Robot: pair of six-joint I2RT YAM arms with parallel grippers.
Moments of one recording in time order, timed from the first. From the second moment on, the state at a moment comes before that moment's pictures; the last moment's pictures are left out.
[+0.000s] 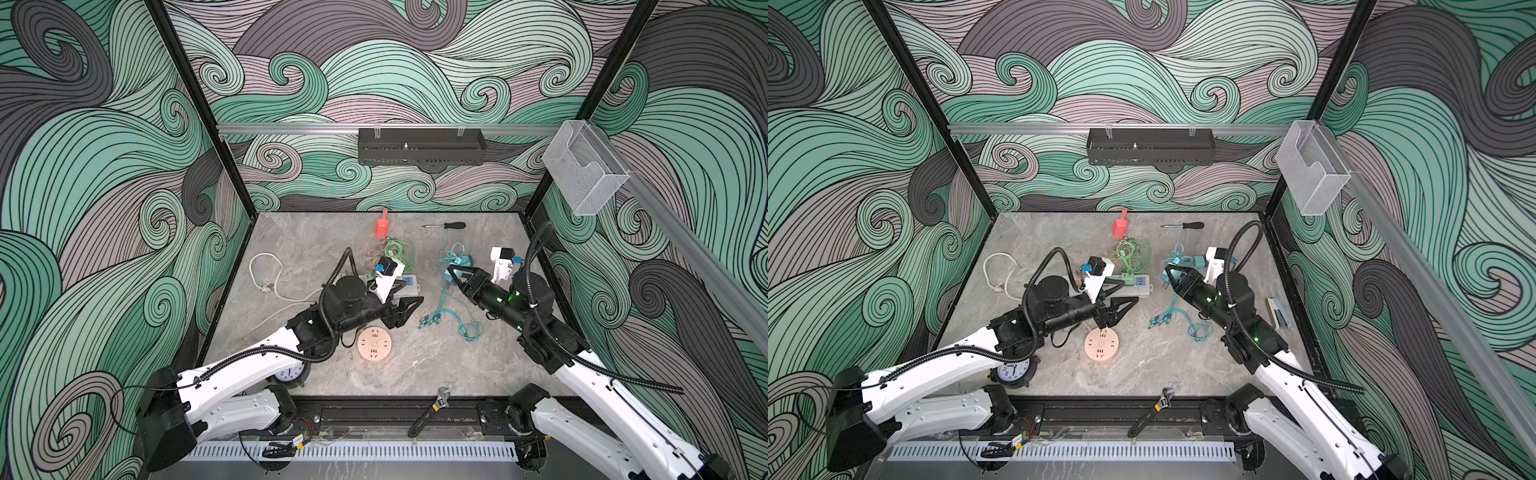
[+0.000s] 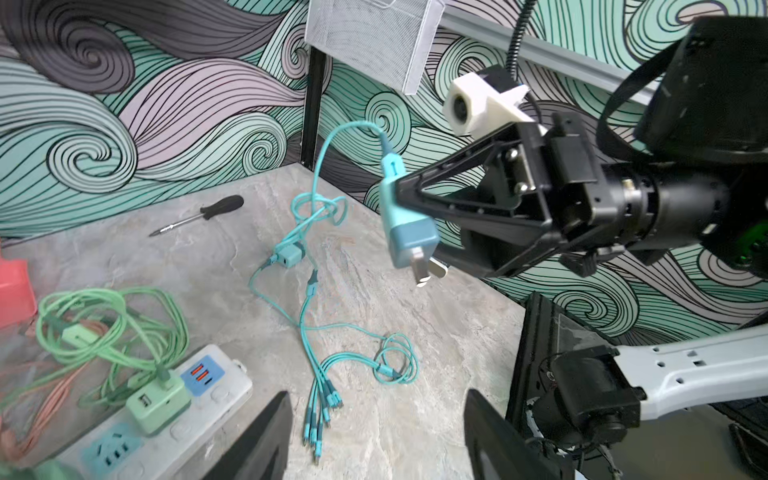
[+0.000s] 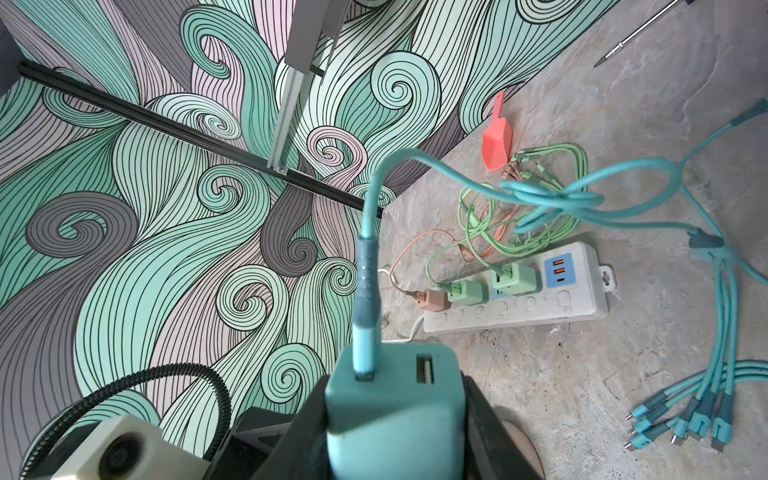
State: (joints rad) left arm -0.94 1.10 0.82 0.10 0.10 -0.21; right arm 0.53 0.79 0.73 -0.16 -0.14 1.03
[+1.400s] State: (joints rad) left arm -0.99 1.39 0.94 0.34 0.03 -0.15; right arm 0.59 0.77 0.69 -0.07 -0.13 1.12
